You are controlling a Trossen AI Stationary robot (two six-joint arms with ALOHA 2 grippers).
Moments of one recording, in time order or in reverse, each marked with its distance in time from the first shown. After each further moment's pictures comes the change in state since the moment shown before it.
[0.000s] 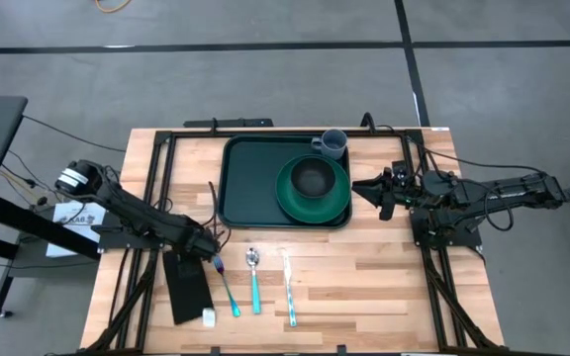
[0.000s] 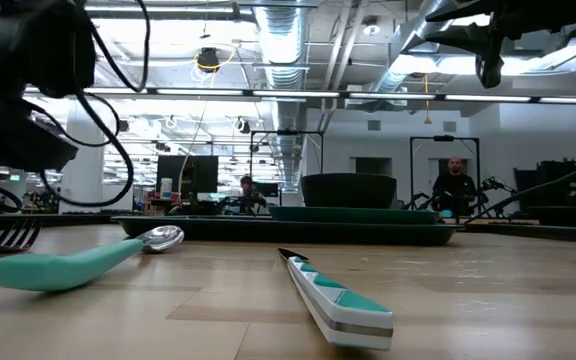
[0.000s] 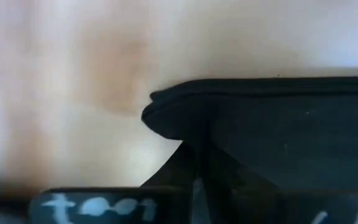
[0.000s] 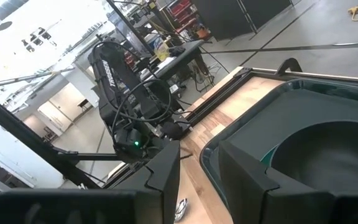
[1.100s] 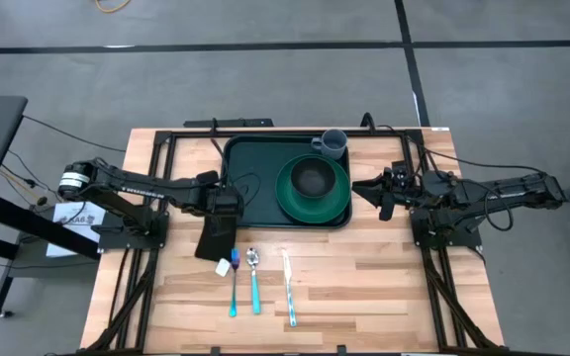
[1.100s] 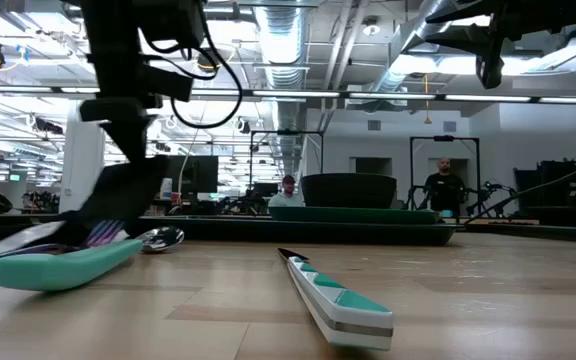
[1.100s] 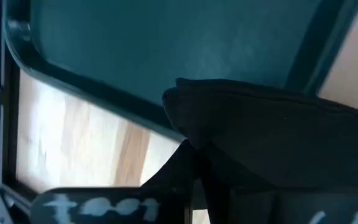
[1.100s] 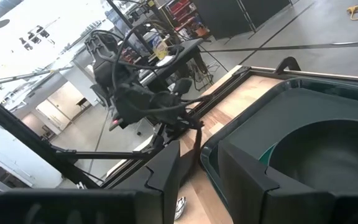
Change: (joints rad) left arm 0.362 0.000 0.342 -0.074 -0.490 0.462; right arm 0.000 0.000 0.000 -0.008 0.000 -0.001
